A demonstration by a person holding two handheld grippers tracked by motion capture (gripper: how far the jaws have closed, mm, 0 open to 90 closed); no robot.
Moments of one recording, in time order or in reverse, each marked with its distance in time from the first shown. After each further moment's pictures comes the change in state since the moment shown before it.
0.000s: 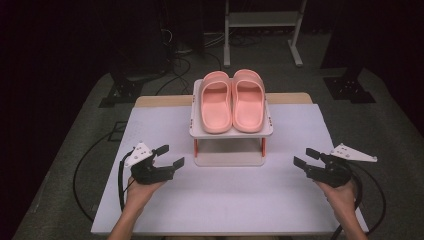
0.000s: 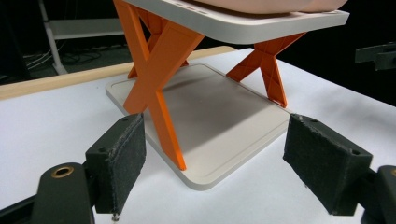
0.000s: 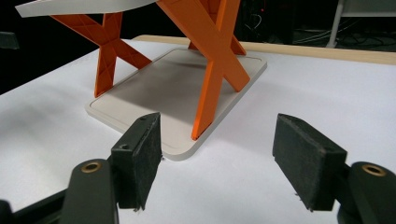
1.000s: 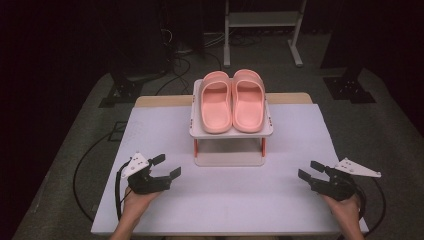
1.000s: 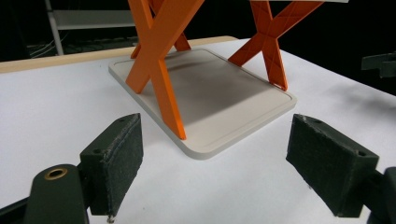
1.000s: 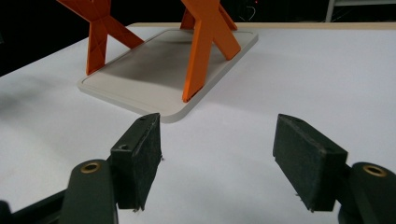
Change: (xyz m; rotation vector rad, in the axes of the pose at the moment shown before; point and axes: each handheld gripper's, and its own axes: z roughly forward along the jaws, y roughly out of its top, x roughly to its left) left arm -0.003 -0.026 -0.013 0.014 0.010 -0.022; right arm -0.008 -0.040 -0.013 0.024 -0.017 0.019
